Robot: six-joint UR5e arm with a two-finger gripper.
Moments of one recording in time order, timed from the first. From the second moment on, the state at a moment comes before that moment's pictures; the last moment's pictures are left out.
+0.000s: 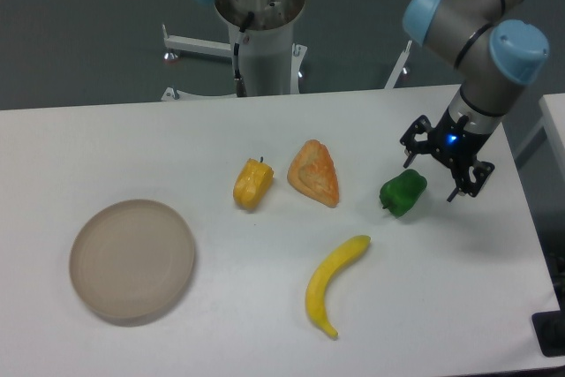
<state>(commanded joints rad) 2.48 -2.08 -1.22 -1.31 1.43 1.45</state>
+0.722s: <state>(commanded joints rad) 2.37 -2.21 -1.07 -1.21 1.61 1.41</state>
